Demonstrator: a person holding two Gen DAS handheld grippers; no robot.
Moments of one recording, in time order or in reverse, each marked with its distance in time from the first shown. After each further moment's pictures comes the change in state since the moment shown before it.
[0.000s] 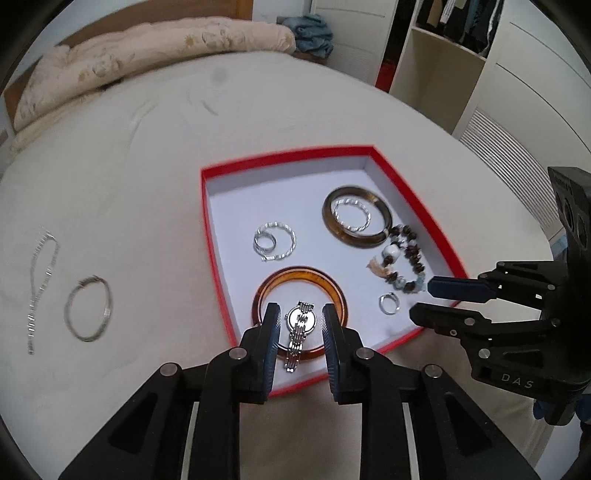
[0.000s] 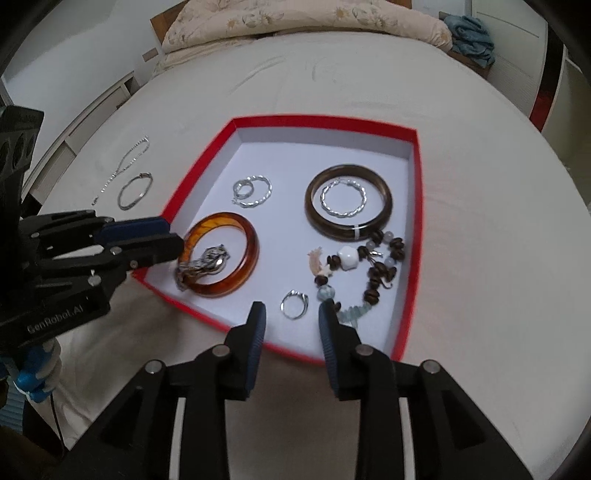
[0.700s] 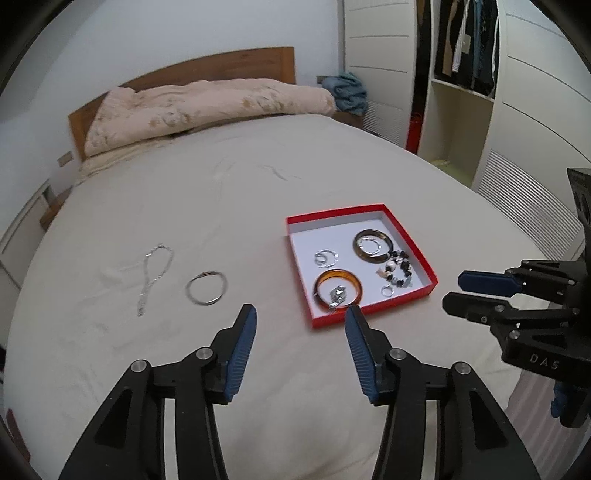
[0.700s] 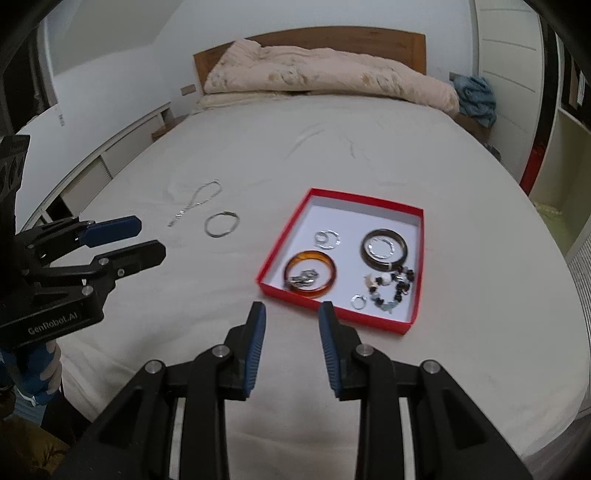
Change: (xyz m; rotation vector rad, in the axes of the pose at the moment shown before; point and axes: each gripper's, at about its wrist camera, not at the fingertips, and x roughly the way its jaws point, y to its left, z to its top) left arm -0.172 -0.009 -0.067 -0.043 -0.216 0.207; right arm -0.137 0.088 -0.036 -0.095 -0.204 0.018
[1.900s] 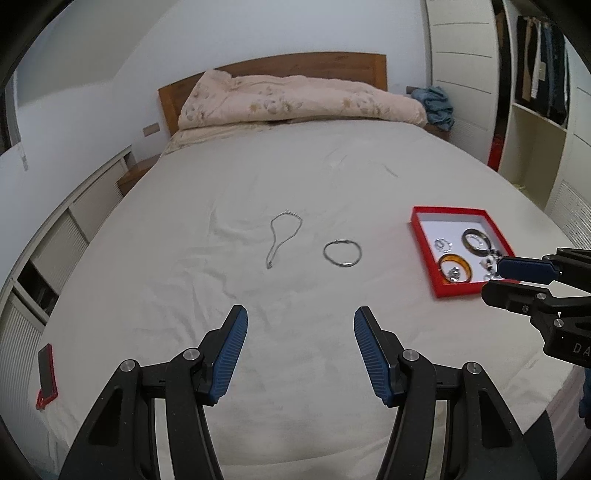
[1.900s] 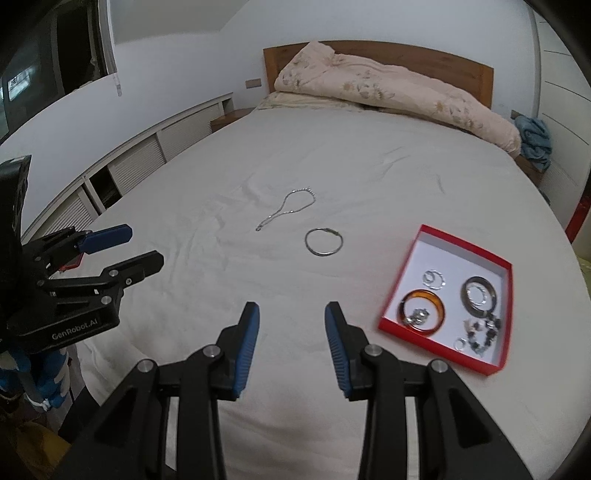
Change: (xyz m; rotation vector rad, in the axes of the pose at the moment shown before) left arm -0.054 0.119 -0.071 -0.166 -0.002 0.268; right arm 0.028 0.131 0.022 -0.166 -0.013 0.138
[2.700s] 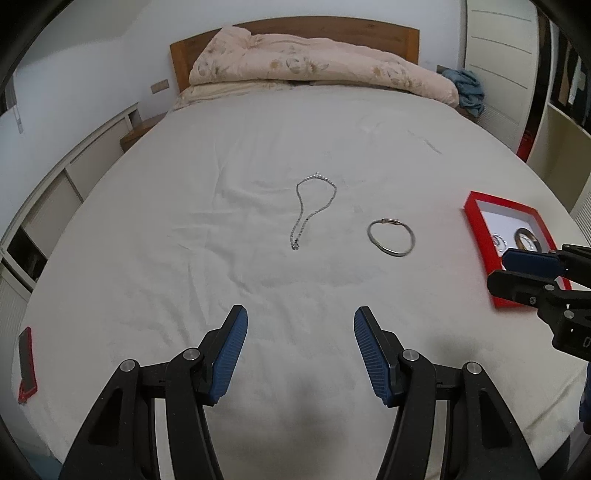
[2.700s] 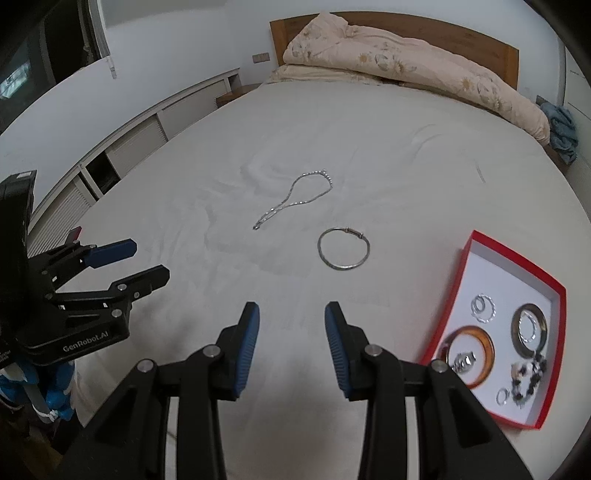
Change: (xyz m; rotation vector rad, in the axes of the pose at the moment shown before) left arm 0.109 0.043 0.011 -0.080 0.136 0.004; right arm 0.111 -0.005 0.040 -0.001 0.096 0.054
